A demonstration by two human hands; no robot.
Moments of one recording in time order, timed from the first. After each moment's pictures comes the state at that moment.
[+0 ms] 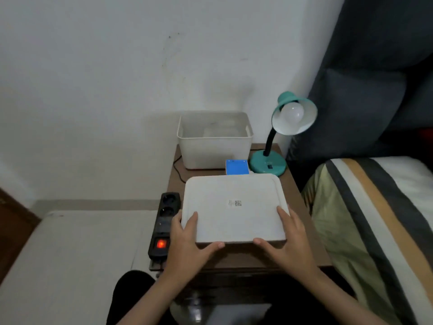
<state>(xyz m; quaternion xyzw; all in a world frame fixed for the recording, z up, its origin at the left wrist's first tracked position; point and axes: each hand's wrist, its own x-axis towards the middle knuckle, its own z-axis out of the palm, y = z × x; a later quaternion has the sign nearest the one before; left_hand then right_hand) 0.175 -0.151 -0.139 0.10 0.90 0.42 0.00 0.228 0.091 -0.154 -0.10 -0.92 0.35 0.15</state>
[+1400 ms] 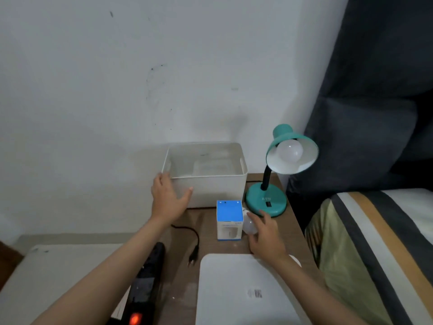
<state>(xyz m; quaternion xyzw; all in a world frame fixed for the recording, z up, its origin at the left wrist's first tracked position) -0.053 -0.109 -0.091 0.04 0.92 0.37 -0.11 0.050 0.136 -0.198 -0.08 -0.95 0.29 0.10</state>
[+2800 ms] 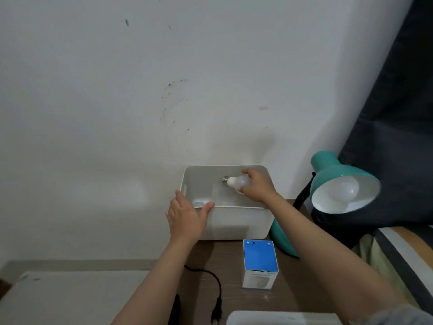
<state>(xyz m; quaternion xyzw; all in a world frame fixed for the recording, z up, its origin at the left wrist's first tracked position) -0.131 -0.099 -0.108 -0.02 0.94 0.34 -0.09 -0.174 0.114 -0.083 -0.09 -0.93 0.36 0.05</state>
